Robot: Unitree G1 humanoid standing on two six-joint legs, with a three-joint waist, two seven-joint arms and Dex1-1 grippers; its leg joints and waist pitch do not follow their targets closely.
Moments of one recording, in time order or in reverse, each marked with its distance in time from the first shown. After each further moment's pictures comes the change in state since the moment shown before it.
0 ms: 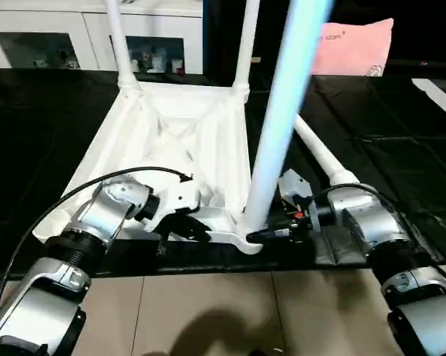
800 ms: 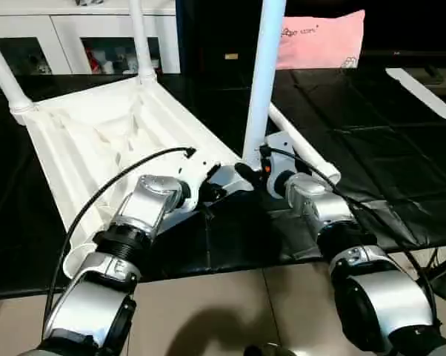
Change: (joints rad) left arm -0.058 -0.265 0.167 0.000 0.020 0.402 0.621; right arm -0.169 0.268 -0.209 0.211 -0.049 0.116 -0.920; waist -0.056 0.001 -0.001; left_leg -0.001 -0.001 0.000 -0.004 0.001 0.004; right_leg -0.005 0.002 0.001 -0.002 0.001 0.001
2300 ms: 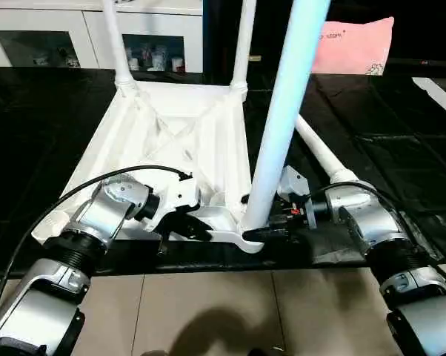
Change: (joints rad) left arm 0.067 0.290 -0.196 -0.042 -0.039 -0.445 -0.671; right arm 0.171 -0.306 0.239 -0.252 0.040 -0.190 0.971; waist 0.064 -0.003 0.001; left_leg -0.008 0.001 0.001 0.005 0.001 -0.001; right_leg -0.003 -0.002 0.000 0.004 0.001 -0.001
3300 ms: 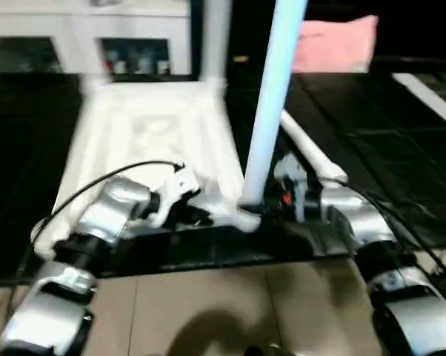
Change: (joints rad) left arm -0.002 -0.137 0.118 -0.008 -0.008 0.322 0.345; right arm -0.052 0.160 -0.160 0.109 0.023 0.195 -0.481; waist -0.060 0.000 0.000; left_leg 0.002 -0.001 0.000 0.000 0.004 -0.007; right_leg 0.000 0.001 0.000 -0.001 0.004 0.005
